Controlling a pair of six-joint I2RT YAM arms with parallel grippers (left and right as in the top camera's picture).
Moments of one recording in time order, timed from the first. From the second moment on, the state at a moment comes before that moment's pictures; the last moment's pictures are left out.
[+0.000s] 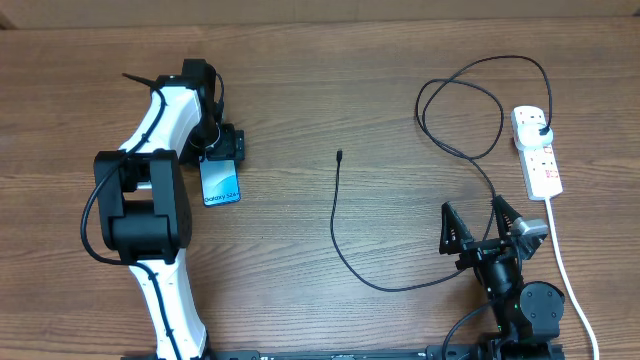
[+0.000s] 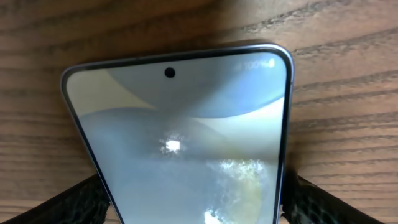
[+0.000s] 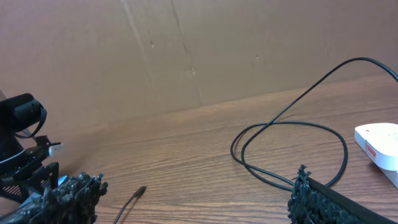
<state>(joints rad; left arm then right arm) -0.02 2.23 1.67 -1.04 -0.01 -0.10 0.02 0.01 0.02 -0.02 -0.19 0.28</state>
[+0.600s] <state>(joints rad) -0.14 2.23 1.66 -1.13 0.02 -0.23 0.02 0.01 0.02 -0.02 -0.19 0.28</state>
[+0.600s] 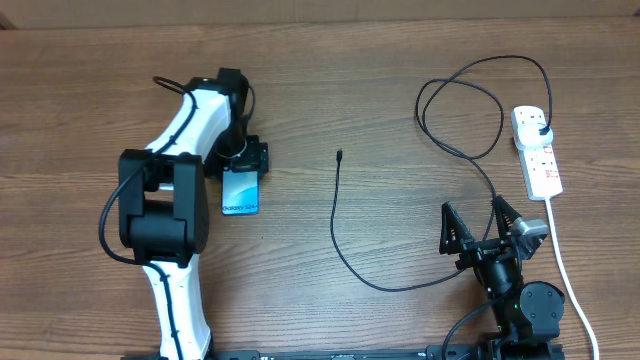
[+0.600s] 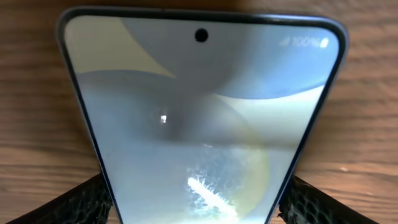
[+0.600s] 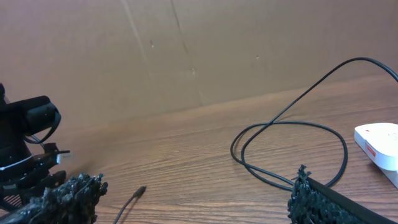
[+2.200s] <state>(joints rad) -0.16 2.22 1.65 -1.14 0.02 -0.22 0.02 0.01 0.02 -0.02 -0.19 0.28</state>
